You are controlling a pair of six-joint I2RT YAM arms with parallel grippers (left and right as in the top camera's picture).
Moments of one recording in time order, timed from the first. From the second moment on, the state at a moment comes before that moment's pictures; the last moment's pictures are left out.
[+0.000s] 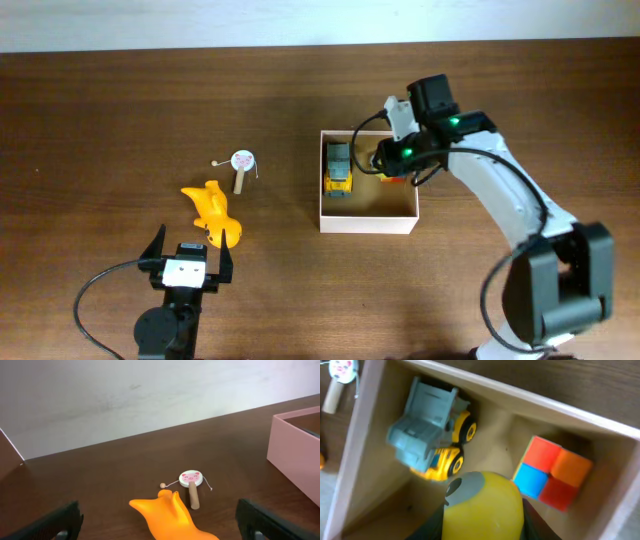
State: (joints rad) left arm -0.04 0.01 0.01 -0.08 -0.01 0.20; right arm 0.24 1.82 1.40 -0.77 -0.30 0.00
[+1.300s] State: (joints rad) left arm -0.04 0.01 0.01 -0.08 -0.01 0.20; right arm -0.06 1.67 1.76 -1.22 0.09 0.27
